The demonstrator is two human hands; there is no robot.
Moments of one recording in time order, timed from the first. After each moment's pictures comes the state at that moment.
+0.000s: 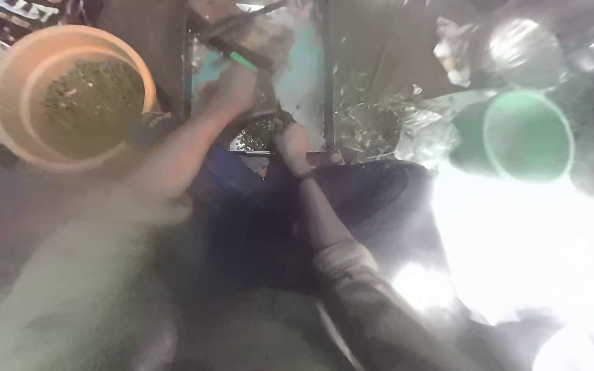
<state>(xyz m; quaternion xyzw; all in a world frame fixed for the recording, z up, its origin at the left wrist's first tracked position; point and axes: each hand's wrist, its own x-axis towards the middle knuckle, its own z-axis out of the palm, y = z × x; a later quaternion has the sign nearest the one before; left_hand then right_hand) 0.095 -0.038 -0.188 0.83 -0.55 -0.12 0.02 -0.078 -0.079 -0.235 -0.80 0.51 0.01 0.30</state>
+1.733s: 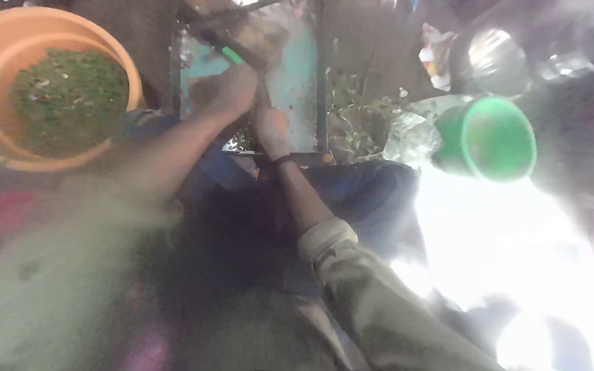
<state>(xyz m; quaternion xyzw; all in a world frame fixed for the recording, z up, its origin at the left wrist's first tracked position) 0.073 -0.056 -0.175 0.86 -0.47 -0.19 -0.01 -0.046 -0.041 -0.180 -0.88 0.45 0.06 0.13</state>
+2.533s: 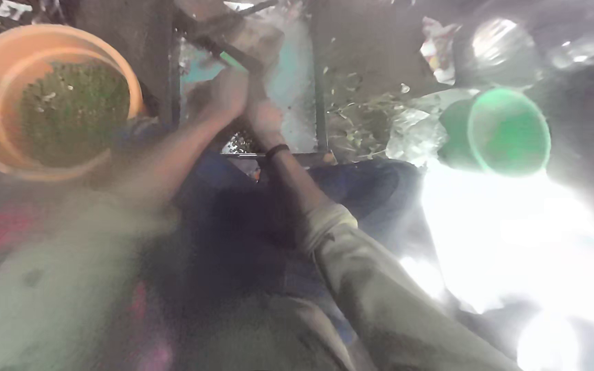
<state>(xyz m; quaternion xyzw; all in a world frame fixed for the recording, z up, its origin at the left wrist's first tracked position) 0.088 -0.051 -0.198 0.86 -0.49 -0.16 0.01 -0.004 -0.082 -0.220 -0.88 0.44 0.06 0.17</state>
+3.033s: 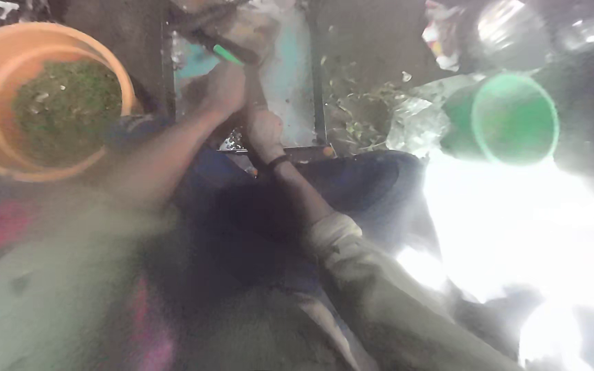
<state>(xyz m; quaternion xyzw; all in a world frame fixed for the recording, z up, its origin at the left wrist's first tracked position) 0.078 -0.055 -0.184 0.86 -0.47 -0.18 -0.02 -0.035 -0.059 -0.225 -0.88 0.43 0.07 0.17</state>
